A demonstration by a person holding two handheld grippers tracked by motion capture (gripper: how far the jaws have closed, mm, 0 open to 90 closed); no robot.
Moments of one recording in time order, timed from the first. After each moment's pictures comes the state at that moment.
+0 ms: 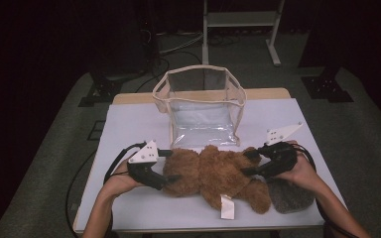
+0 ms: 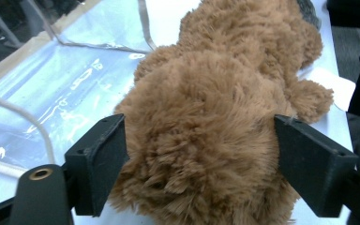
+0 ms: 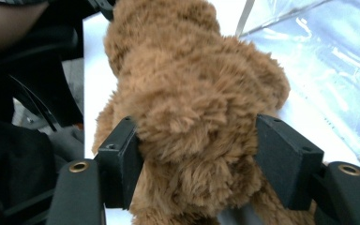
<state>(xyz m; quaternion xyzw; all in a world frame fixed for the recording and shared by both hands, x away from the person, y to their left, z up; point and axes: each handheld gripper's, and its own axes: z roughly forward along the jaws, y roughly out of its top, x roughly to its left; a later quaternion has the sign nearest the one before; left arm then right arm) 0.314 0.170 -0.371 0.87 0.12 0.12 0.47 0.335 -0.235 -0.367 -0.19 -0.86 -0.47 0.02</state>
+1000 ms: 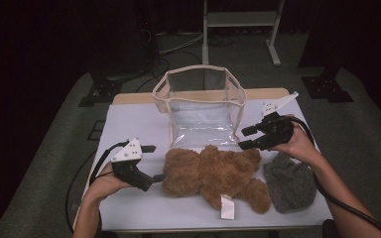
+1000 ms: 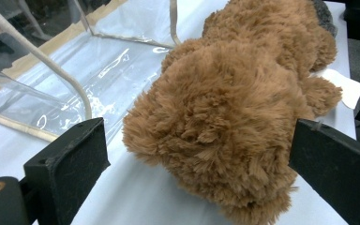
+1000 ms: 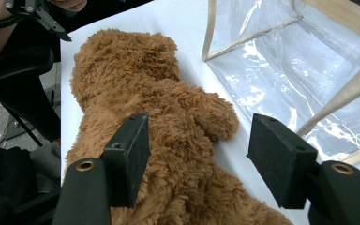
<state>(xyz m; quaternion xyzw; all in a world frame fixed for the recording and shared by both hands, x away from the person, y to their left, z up) 0.308 0.202 -0.363 0.86 0.16 0.14 0.47 0.385 -0.227 -0.322 -0.21 -0.87 -0.44 0.01</state>
